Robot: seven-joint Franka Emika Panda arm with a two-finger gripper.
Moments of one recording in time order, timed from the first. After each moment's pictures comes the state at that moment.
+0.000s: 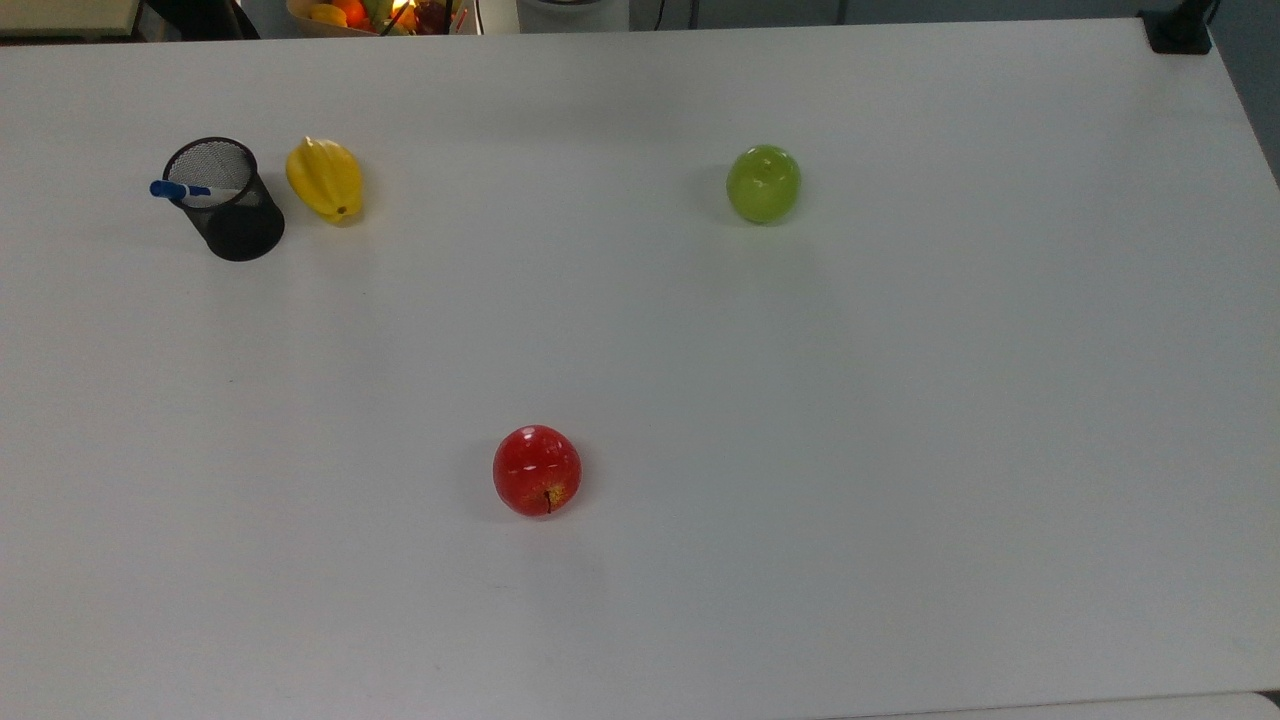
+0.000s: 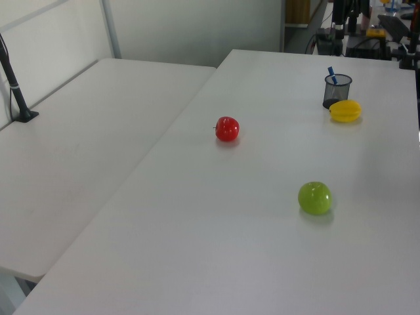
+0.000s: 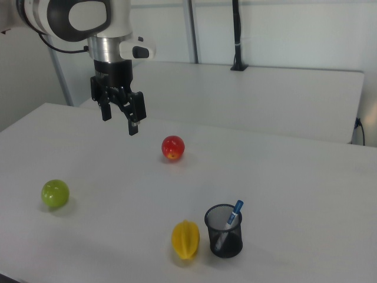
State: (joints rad) arm 0.01 -0.03 -0.17 -1.60 0.09 1.49 -0.02
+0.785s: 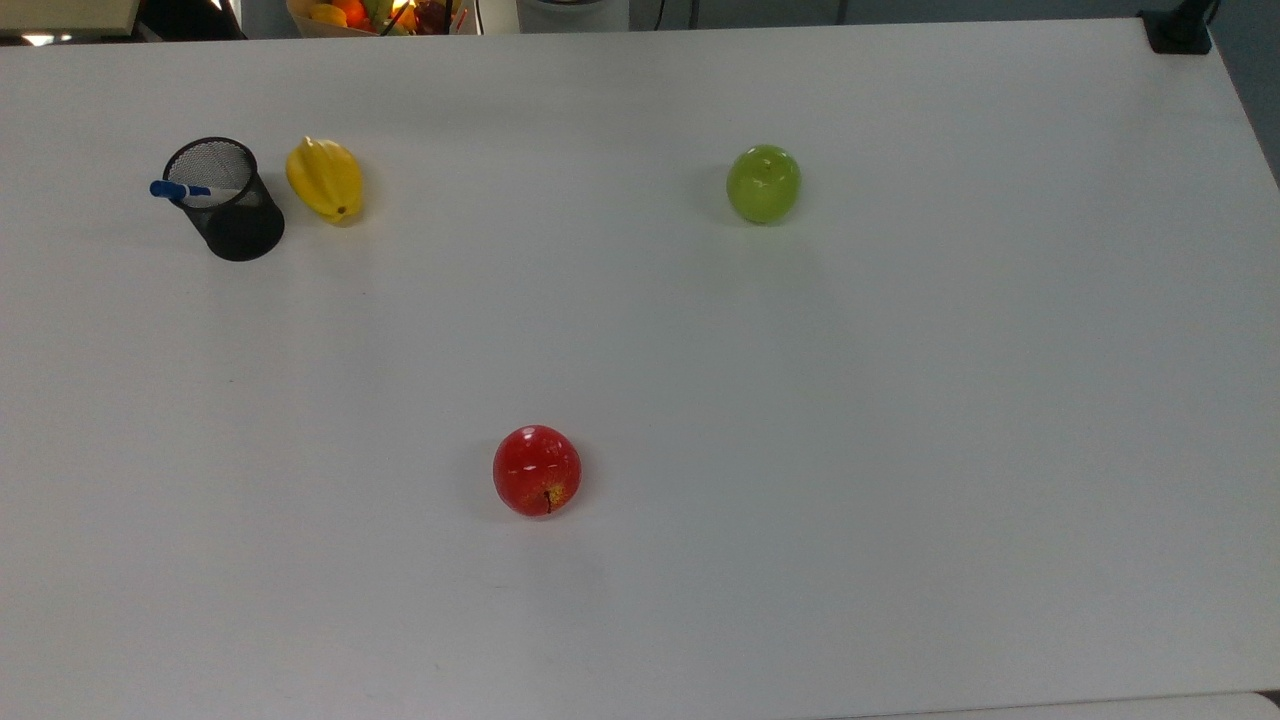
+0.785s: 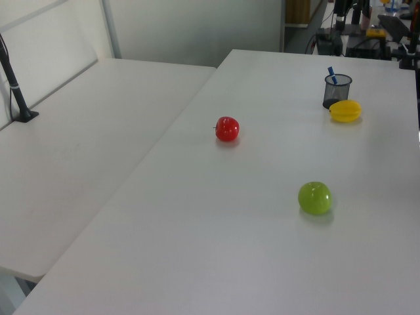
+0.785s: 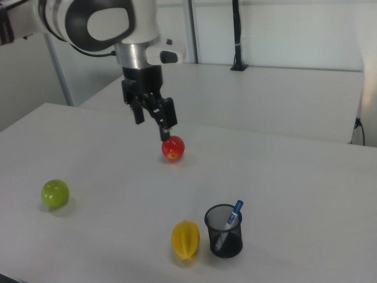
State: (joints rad) arm -0.08 -0.01 -0.22 -1.60 0.08 1.60 -0.03
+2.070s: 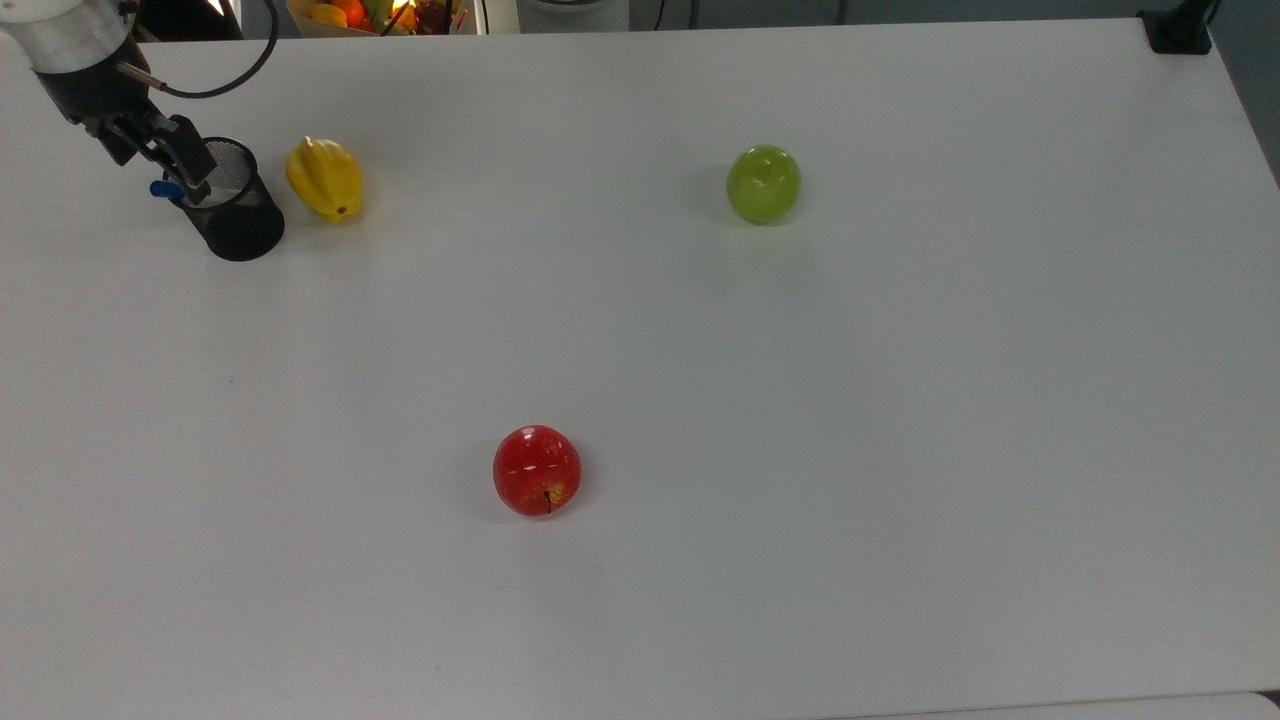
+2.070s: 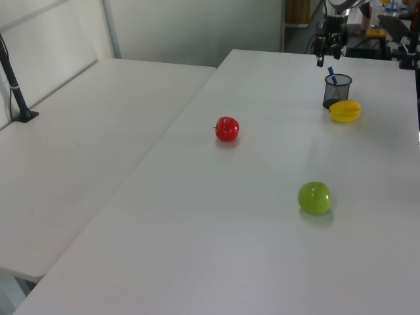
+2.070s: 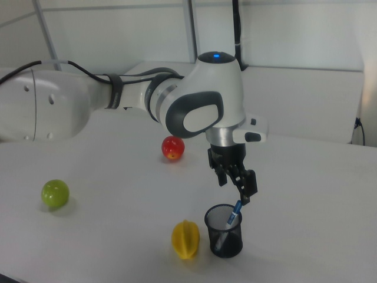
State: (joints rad) arm -0.24 0.35 -0.25 -1.59 0.08 2.00 -0.07
